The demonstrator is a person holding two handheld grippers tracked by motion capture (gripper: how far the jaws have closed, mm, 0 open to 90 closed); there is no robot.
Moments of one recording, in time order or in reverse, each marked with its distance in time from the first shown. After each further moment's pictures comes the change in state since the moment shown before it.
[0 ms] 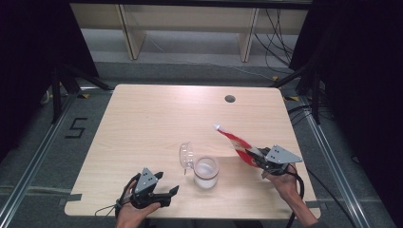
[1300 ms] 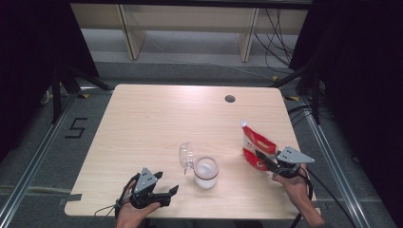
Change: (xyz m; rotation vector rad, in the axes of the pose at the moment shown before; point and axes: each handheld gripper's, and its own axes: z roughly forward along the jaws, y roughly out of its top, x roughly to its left) left arm 0.000 0.000 -0.001 -0.007 0.004 -0.008; right arm -0.014 -0.020 -0.024 0.064 -0.047 0.150
